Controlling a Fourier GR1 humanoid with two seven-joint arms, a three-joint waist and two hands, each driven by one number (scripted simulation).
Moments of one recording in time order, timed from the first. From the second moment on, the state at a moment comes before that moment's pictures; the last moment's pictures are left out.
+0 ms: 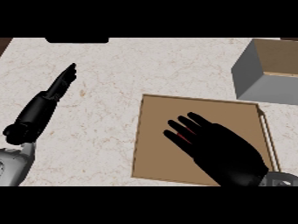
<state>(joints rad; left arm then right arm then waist) -0.23 0.43 -0.18 -1.56 0.06 -0.03 -0.05 -0.41 -0.48 0.62 -2.02 0.69 0.74 0.38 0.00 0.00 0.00</state>
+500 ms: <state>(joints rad) -0.21 0.40 -0.11 -1.57 0.02 -0.09 -0.06 -0.39 -0.40 0.64 -1.91 0.88 0.70 0.29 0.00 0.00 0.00</state>
